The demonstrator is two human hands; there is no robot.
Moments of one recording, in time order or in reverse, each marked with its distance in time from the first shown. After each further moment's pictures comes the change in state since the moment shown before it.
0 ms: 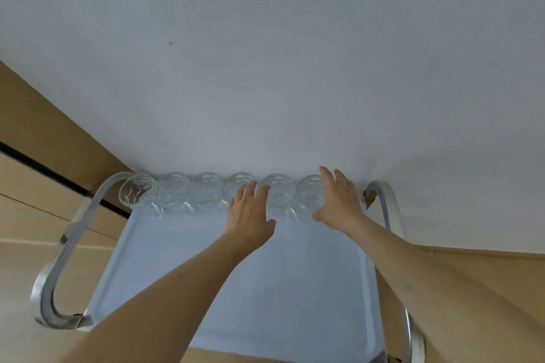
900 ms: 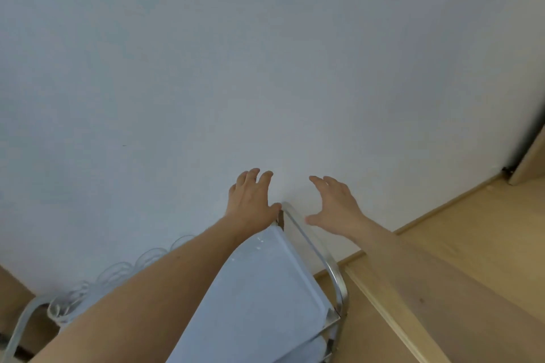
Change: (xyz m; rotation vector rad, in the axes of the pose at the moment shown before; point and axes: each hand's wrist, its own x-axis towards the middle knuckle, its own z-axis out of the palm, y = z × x) left_hand -0.126 0.109 -0.124 0.014 0.250 0.718; right_hand -0.280 -0.019 -0.093 -0.023 0.503 0.214
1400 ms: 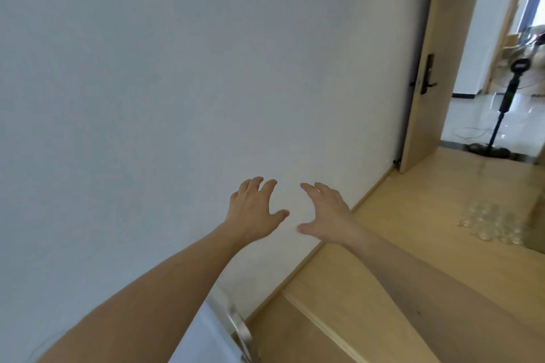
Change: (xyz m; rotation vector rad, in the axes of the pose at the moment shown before) left_hand 0.070 0.254 0.038 -0.022 -0.064 0.369; right_hand -0.074 0.189 -0.130 0.029 0.199 0.234
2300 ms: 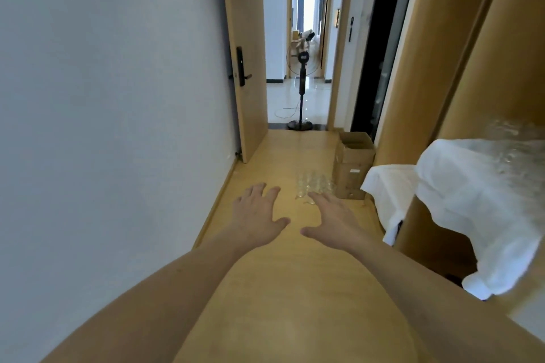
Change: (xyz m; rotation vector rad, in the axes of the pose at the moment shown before) left_hand 0.250 0.358 0.173 -0.130 -0.224 0.621; right_hand -0.005 0.370 -0.156 -0.121 0.215 0.674
